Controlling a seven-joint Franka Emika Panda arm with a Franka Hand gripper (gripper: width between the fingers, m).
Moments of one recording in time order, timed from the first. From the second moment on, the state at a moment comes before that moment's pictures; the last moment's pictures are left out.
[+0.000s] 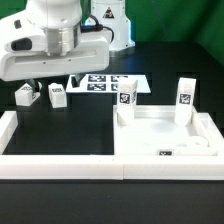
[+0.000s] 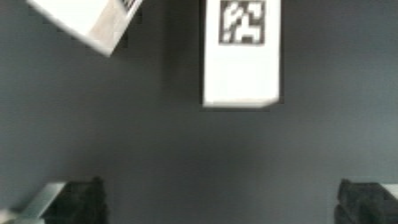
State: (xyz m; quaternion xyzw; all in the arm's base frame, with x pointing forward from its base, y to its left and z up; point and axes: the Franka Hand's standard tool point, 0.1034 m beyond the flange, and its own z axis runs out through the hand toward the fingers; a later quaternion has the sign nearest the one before) arm 0.484 -0.138 0.051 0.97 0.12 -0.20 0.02
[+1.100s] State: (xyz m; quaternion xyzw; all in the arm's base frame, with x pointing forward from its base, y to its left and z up) arm 0.453 -0.137 0.039 0.88 0.09 -0.46 0.06
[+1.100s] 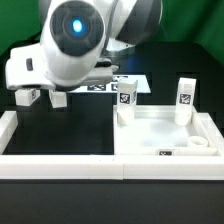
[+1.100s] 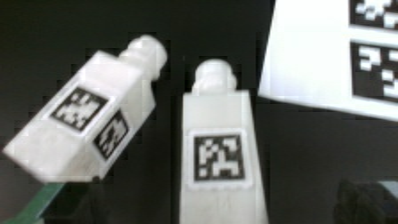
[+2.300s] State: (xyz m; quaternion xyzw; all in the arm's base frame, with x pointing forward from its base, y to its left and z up) arm 0.450 -0.142 0.008 0.86 0.09 -0.49 0.06
